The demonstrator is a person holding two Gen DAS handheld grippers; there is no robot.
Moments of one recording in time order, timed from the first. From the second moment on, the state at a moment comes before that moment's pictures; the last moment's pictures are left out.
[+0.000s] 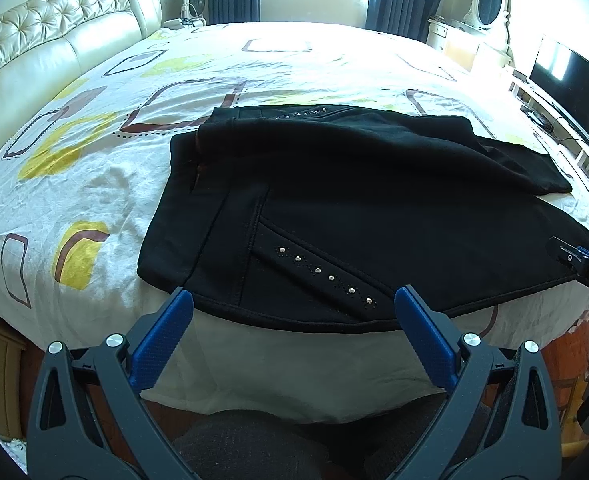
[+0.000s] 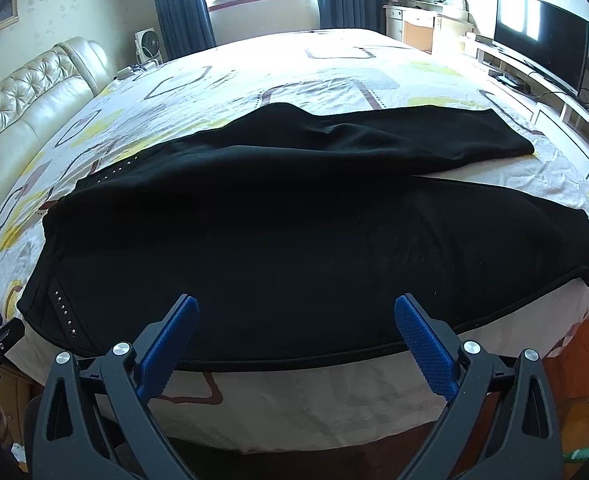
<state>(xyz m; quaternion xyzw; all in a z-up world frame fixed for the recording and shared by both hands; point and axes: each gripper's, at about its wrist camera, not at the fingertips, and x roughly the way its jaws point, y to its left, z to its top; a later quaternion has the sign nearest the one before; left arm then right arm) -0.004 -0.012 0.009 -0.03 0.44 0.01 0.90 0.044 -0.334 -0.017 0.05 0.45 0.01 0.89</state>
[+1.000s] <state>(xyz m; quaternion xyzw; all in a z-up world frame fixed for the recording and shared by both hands) -0.002 -0.003 0.010 -0.03 0.44 0.02 0.90 0.044 -0.330 -0.017 0.06 0.46 0.02 0.89</state>
